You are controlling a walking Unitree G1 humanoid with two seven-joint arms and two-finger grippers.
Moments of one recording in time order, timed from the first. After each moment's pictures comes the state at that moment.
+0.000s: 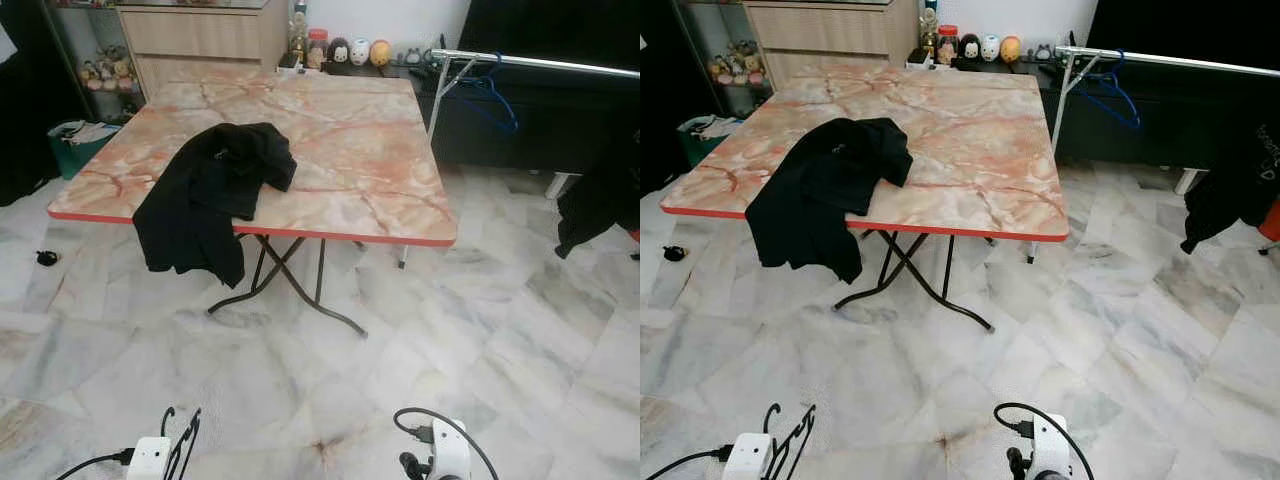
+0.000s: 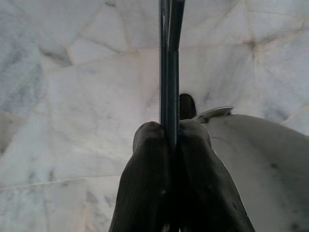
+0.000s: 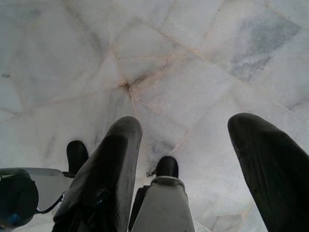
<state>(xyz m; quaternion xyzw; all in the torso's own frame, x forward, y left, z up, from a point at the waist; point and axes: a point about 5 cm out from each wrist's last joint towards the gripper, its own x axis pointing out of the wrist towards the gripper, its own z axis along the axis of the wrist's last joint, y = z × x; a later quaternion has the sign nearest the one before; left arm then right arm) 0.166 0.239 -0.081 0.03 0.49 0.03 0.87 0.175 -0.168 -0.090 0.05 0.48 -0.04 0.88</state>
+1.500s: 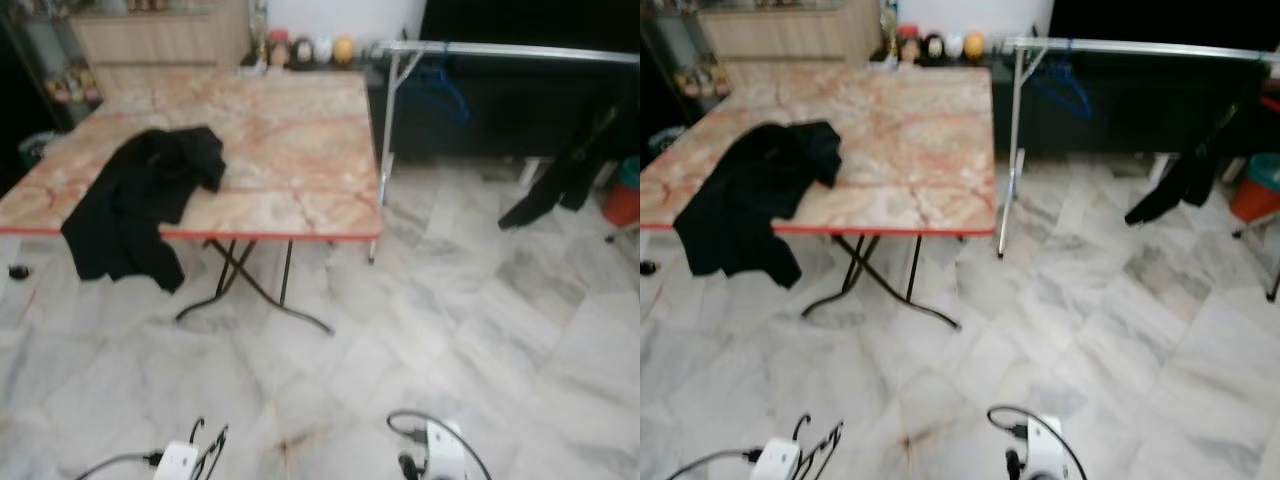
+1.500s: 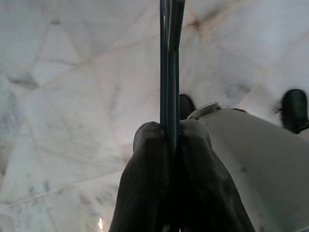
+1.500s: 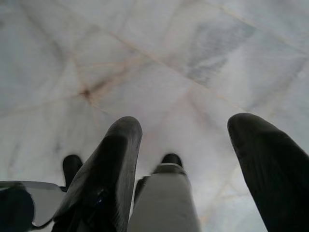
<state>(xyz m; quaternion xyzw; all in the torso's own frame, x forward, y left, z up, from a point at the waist) 0.172 0.217 -0.085 0.09 0.50 -0.04 0.86 0.170 -0.167 -0.092 0.03 0.47 -0.05 0.88</state>
